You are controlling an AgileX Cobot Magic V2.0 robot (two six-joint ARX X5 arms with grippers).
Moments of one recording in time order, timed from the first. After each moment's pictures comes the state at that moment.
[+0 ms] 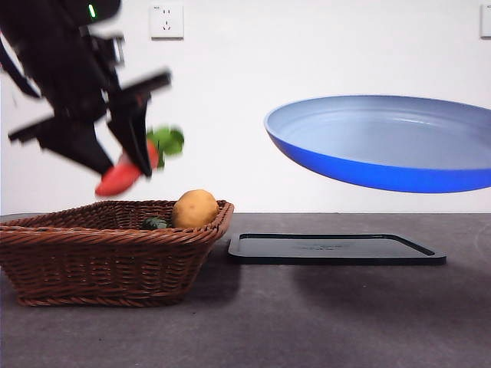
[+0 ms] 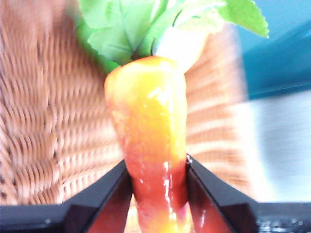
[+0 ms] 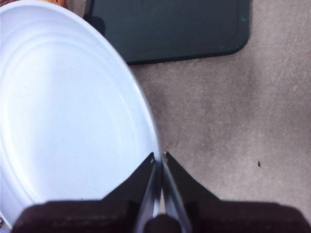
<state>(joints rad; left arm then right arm) -0.43 1.45 1.04 -0.50 0.13 -0.37 0.12 0.86 0.72 -0.72 -0.36 0.21</state>
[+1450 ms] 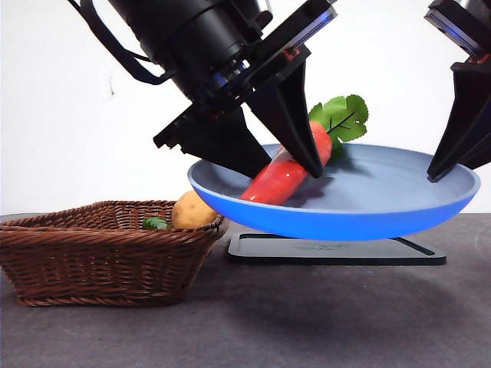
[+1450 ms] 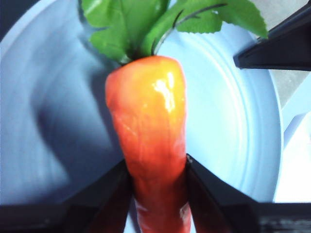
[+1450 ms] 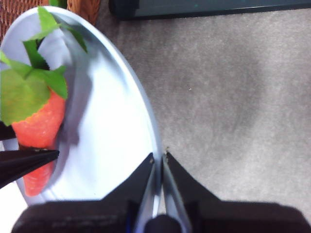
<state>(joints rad) -0.89 1.54 1.04 -0.35 0.19 -0.35 0.27 1.06 0.72 -0.62 -0.45 0.28</state>
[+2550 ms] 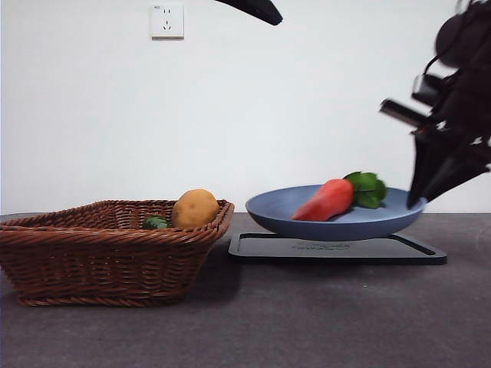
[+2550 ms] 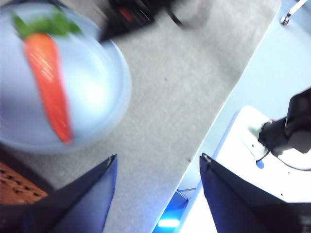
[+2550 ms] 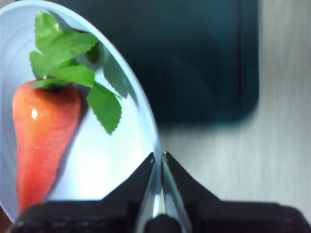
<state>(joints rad) -0.89 1.43 1.41 -0.78 0.26 -0.16 0.12 1.66 1.15 -0.60 -0.36 0.25</state>
